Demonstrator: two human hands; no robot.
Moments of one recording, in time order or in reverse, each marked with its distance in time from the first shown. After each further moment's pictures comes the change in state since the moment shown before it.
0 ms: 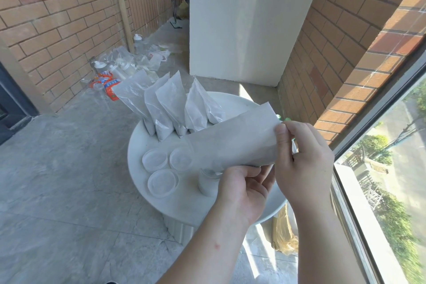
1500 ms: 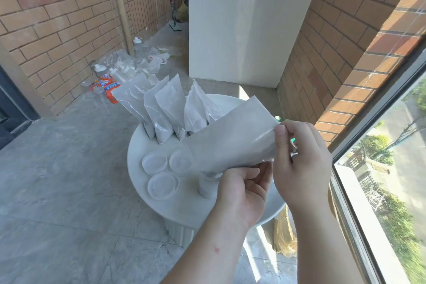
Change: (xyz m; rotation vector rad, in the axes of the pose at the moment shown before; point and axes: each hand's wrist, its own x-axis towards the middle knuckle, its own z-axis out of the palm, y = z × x) left_hand 0.008 0.000 -0.006 0.005 -0.032 0.007; right_hand 0.001 -0.004 -0.001 0.030 0.002 -0.004
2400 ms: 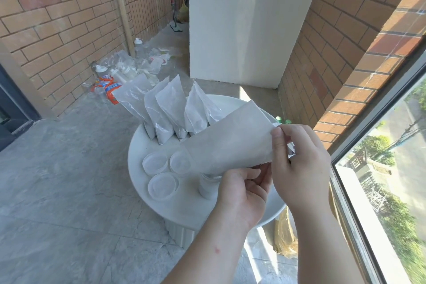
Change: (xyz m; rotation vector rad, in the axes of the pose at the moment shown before) left_hand -0.002 -0.001 0.002 -0.032 -0.019 -0.003; right_hand 0.000 0.000 0.001 -0.006 -0.026 0.011
